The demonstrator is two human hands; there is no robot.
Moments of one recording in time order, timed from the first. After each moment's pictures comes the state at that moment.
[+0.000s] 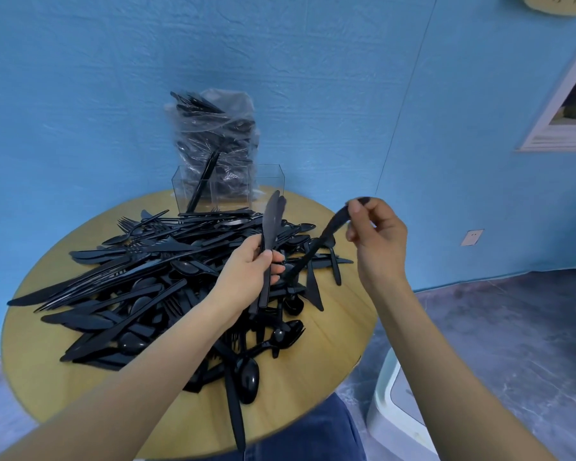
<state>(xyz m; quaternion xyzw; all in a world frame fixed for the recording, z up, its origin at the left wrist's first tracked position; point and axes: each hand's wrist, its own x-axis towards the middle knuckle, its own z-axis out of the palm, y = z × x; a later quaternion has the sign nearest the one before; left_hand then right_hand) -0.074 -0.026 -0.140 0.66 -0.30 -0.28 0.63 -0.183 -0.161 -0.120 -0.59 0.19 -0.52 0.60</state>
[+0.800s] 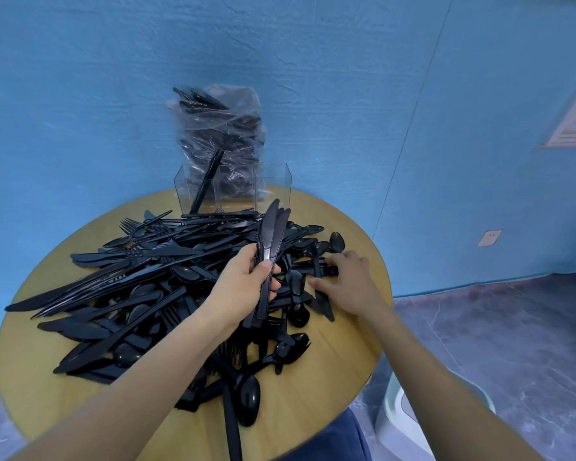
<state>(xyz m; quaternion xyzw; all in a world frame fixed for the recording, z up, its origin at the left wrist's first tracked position) -0.064 -0.026 -0.149 0.67 -0.29 -0.28 0.62 -0.161 -0.189 -0.190 -0.90 0.35 -0.11 0.23</state>
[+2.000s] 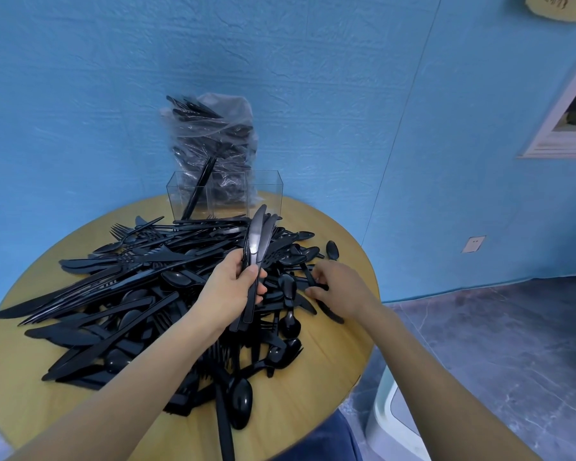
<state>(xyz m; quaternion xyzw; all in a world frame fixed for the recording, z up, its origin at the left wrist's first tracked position) -0.060 -0.022 -0.150 0.68 -0.29 -0.26 0.62 -0.166 -0.190 -0.178 -0.95 0.25 -0.07 0.15</state>
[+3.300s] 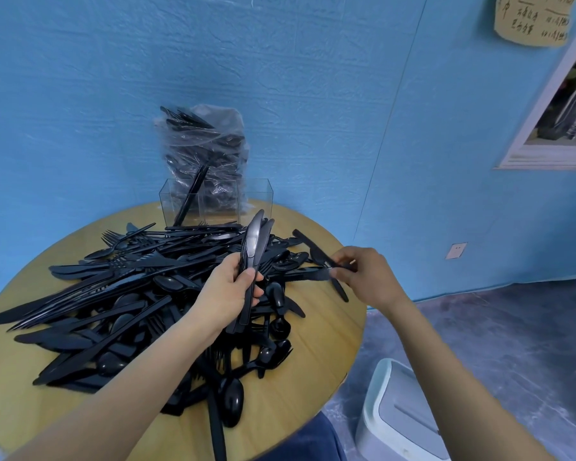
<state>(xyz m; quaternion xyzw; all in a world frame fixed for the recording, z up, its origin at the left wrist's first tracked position) -0.066 -0.023 -0.147 0.68 -0.31 -0.26 0.61 -0.208 -0.197 -0.134 -0.87 0.29 -0.23 0.33</state>
